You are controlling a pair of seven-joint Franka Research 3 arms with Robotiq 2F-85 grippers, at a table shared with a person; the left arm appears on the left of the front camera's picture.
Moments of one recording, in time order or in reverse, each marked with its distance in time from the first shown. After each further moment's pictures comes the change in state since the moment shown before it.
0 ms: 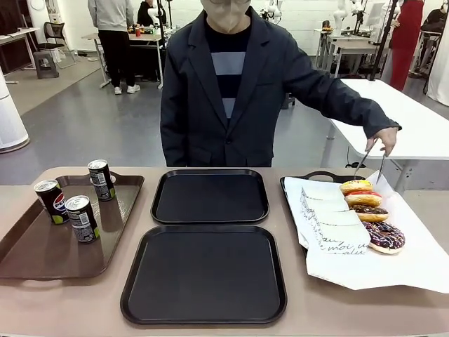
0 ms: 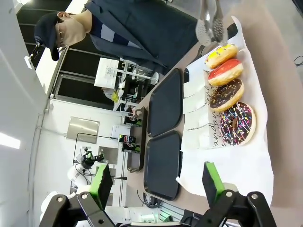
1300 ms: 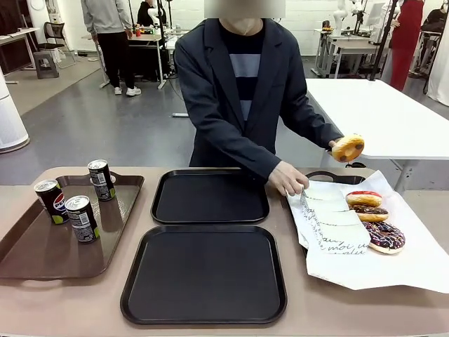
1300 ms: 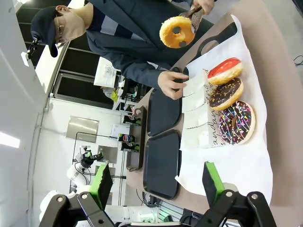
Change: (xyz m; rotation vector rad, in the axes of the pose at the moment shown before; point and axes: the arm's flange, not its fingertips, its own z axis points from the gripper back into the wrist) left arm 0.000 0.000 -0.001 0.000 0.003 -0.001; right arm -0.001 -0.001 0.000 -0.002 0.004 0.003
